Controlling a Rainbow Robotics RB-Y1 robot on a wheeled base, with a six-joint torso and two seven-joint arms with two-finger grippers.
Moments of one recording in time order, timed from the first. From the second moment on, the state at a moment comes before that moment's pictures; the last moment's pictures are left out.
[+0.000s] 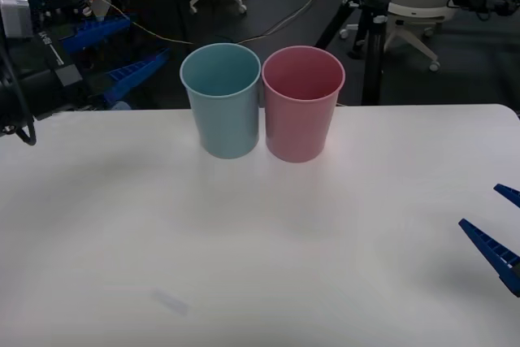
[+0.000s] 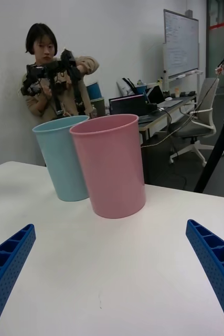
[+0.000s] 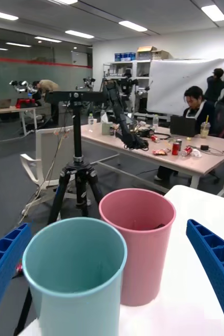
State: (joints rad) right arm 0.35 -0.40 -0.52 -1.66 0.96 -1.22 0.00; left arm -0.27 1.17 -0.26 -1.75 -0.33 -0.54 -0.08
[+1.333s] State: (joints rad) right arm 0.35 -0.40 -0.52 -1.66 0.96 -1.22 0.00; left arm 0.37 0.47 0.47 -1.92 -1.07 -1.00 0.19
